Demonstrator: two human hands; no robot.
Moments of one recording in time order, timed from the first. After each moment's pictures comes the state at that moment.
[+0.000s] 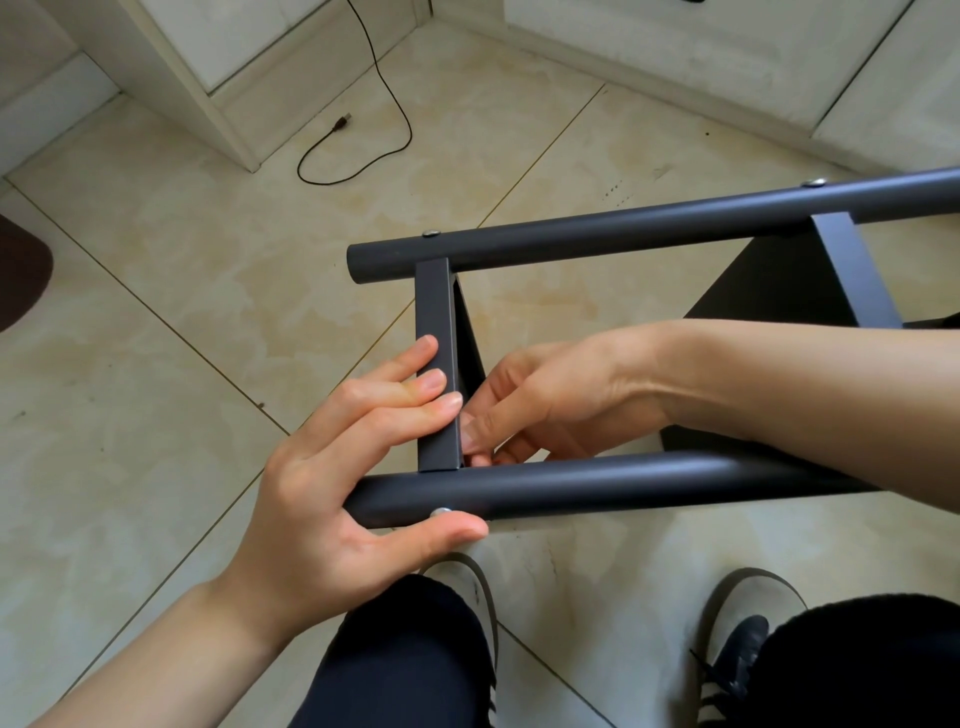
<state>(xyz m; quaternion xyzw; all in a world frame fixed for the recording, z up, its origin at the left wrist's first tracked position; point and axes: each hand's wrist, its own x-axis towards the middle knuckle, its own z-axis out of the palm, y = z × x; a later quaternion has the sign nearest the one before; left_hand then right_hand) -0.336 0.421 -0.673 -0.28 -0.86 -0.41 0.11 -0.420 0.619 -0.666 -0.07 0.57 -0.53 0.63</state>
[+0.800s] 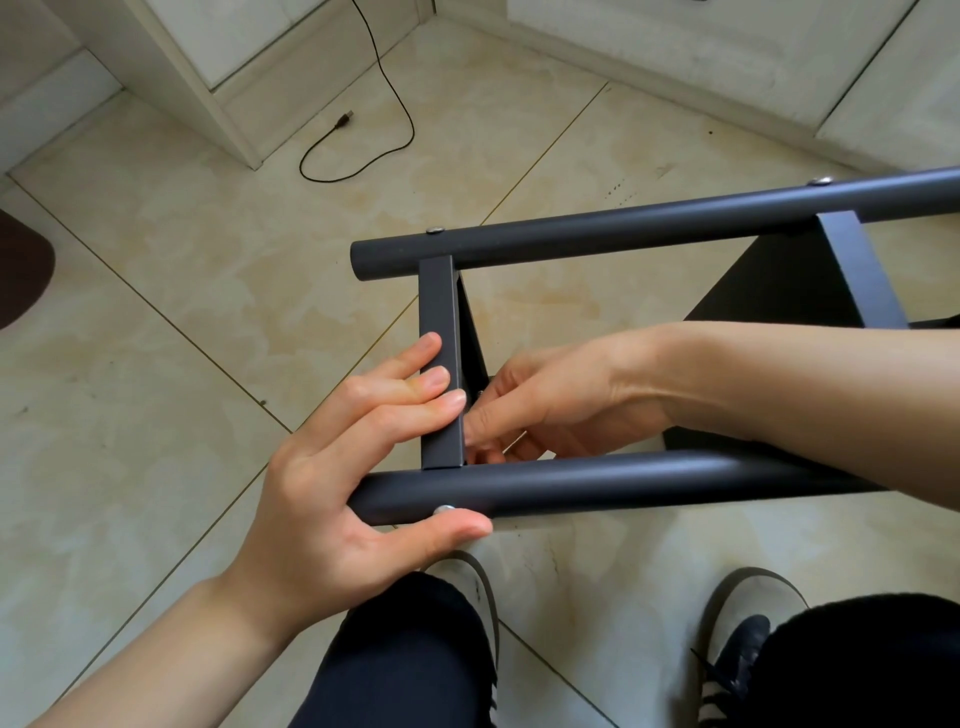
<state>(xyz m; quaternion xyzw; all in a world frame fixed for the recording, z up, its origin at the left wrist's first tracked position) -0.336 0.421 -0.674 -0.29 -0.86 -0.42 0.11 -0.419 0.616 -0.664 -0.06 0.60 -0.50 0.62</state>
